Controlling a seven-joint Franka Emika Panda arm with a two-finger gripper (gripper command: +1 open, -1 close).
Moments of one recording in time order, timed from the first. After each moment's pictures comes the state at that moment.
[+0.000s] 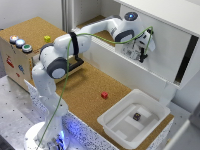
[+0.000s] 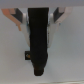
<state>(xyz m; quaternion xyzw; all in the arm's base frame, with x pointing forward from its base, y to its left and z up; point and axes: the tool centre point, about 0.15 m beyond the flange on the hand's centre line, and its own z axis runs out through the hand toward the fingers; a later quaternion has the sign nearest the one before) 0.552 -0.264 0.591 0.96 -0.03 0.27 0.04</state>
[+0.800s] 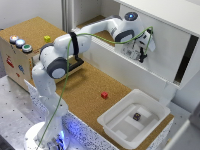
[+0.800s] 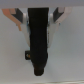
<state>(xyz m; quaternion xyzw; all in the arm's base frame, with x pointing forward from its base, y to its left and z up) 0.553 -0.258 0.590 0.96 -0.03 0.27 0.04</state>
